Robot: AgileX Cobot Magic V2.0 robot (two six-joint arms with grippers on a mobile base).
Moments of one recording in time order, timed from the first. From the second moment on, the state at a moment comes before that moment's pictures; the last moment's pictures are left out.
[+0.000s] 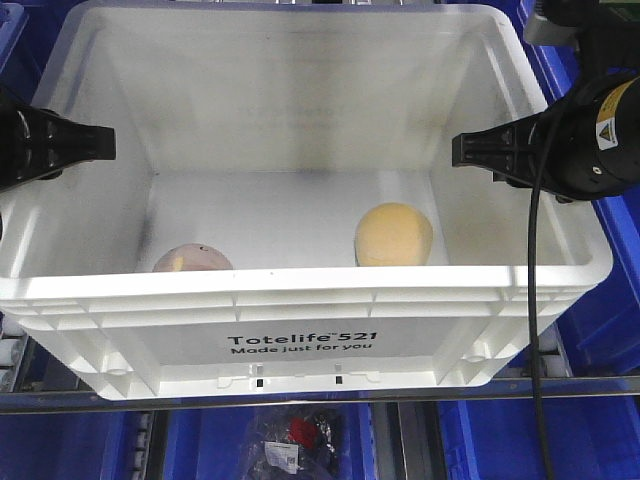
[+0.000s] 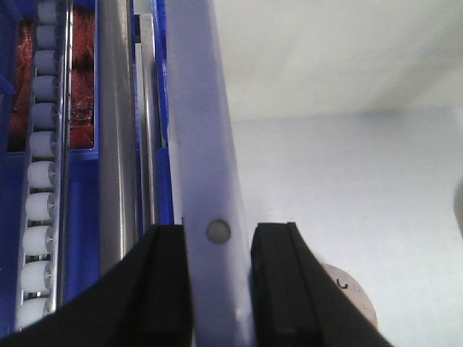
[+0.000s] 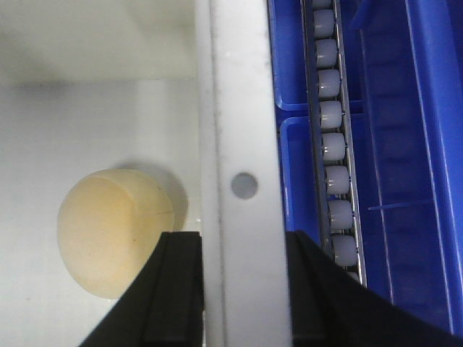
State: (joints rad) left arm -0.47 1.10 -1.10 0.34 0.88 -0.55; right arm 0.56 1.24 -1.17 -0.43 1.01 0.64
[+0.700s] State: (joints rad) left arm -0.47 1.10 -1.10 0.34 0.88 -0.55; right arm 0.56 1.24 -1.17 -0.43 1.01 0.64
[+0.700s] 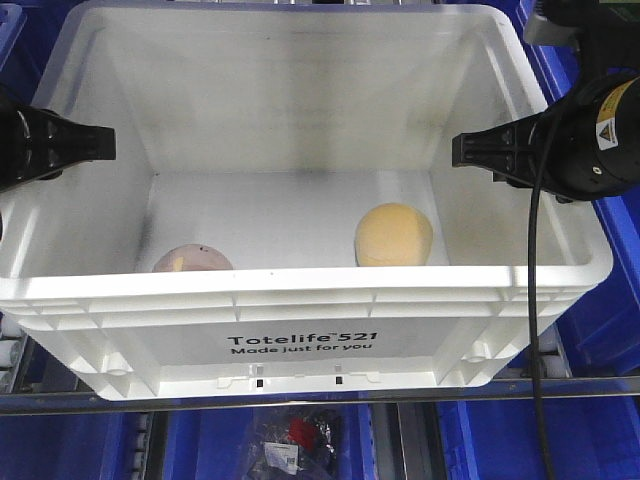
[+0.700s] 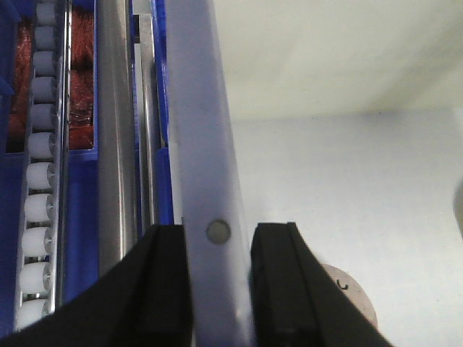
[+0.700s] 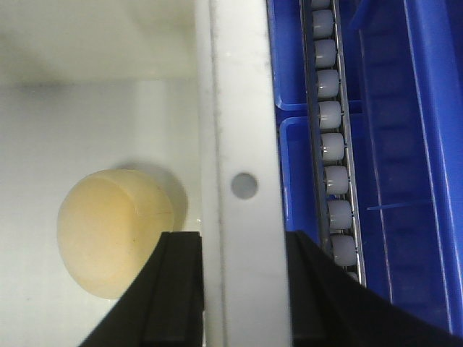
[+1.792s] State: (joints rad) left arm -0.46 1.37 -1.10 0.64 0.79 -0.59; right arm 0.54 1.51 -1.18 -0.59 0.77 0.70
